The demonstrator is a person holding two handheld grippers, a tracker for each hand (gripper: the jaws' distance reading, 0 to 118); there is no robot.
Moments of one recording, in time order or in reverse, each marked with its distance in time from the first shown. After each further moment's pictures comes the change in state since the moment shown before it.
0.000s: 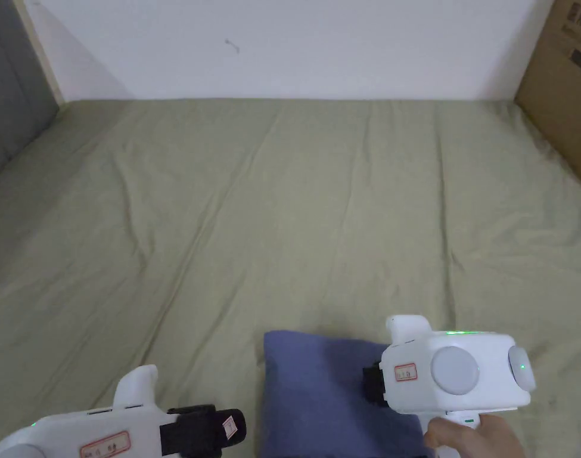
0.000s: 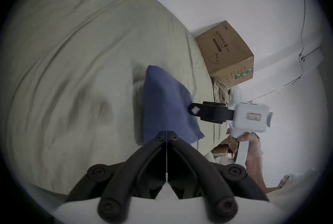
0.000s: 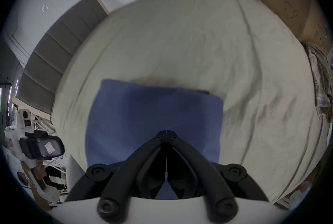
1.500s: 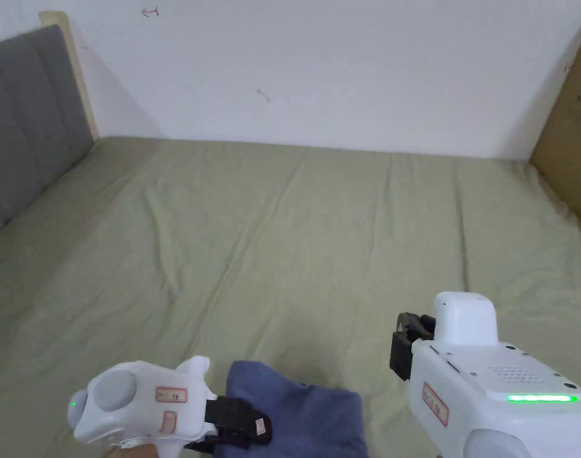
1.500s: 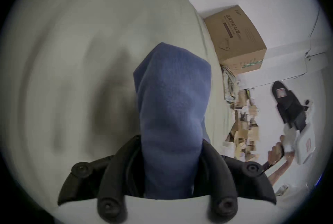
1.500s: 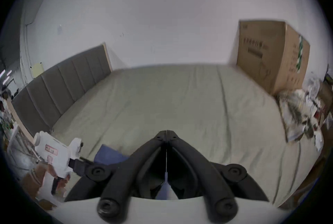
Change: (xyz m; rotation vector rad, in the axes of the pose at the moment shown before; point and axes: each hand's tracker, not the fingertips) left arm -0.052 0.088 -0.038 -0.189 0.063 -0.014; right arm -0.088 -0.002 0.113 0.740 -0.169 0.106
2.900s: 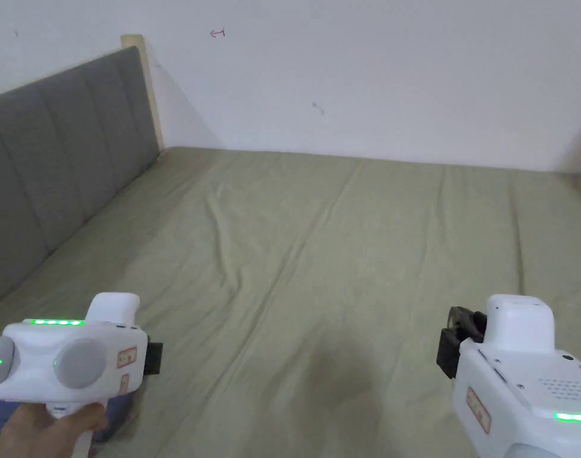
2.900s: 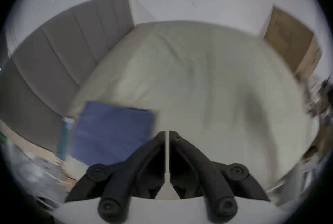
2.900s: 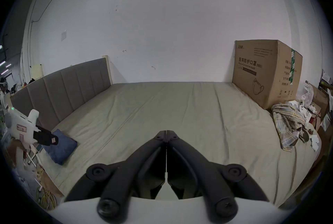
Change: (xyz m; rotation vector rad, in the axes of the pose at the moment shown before) left arm 0.027 -0.033 0.151 0.451 0.620 -0.187; right arm -0.014 -0.013 0.017 0.066 -0.023 0.005
